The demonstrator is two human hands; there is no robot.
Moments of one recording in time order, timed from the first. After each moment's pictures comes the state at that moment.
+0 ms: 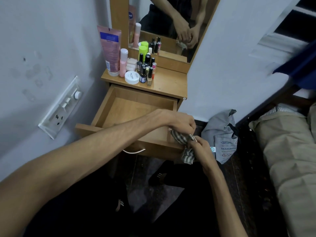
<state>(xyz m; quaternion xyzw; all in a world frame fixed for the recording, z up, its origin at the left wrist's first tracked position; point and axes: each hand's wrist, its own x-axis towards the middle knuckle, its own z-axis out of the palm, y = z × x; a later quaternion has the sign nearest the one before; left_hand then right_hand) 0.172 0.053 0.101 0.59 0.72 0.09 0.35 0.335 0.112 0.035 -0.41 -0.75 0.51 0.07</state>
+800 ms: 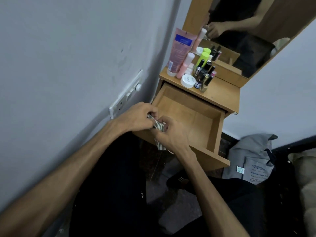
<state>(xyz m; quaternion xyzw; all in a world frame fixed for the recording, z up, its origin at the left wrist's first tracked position) 0.083 -0.222 0.053 0.34 0.86 0.36 0.14 0.187 -0.084 0.060 -0.11 -0.94 0.32 0.02</state>
